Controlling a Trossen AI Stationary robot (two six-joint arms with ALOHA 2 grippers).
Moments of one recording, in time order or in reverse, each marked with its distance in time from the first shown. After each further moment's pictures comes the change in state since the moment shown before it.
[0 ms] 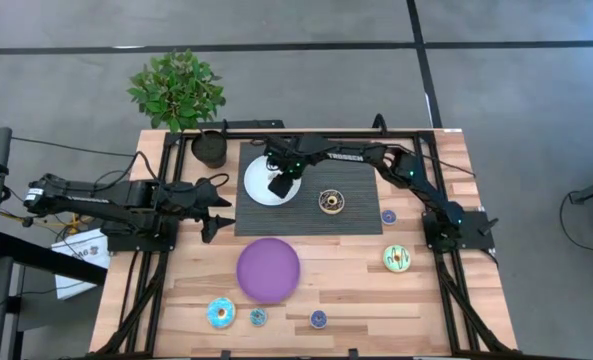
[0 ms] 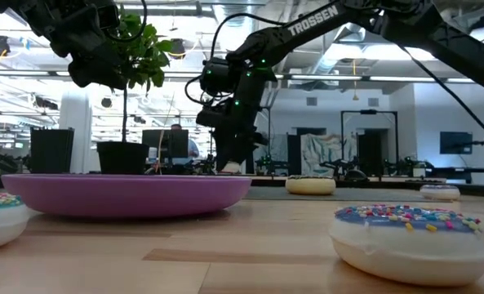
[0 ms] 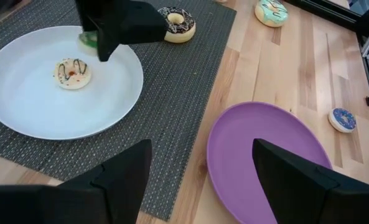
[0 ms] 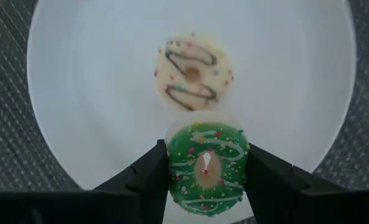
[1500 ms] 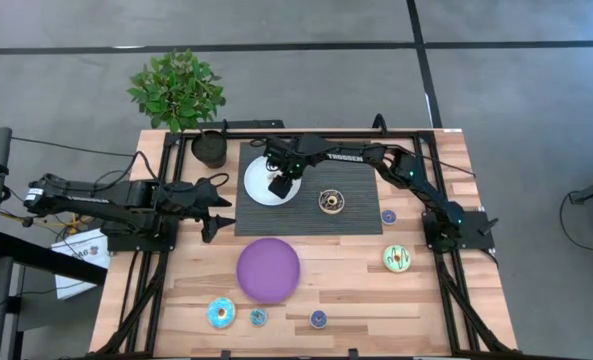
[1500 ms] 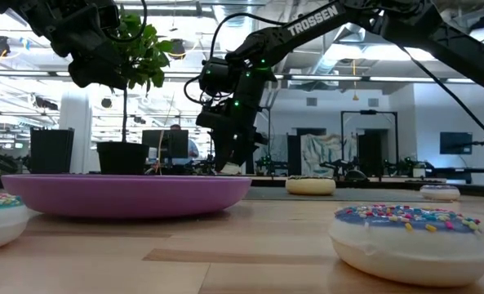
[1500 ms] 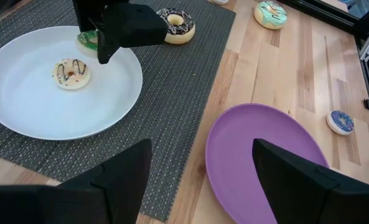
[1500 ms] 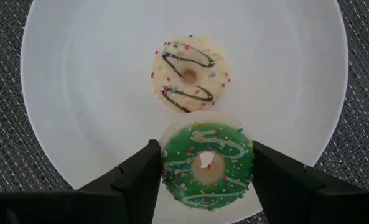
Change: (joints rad) left arm 0.000 0.000 0.000 0.006 0.002 -0.008; right arm 0.003 0.001 0.000 0.005 0.021 -0.003
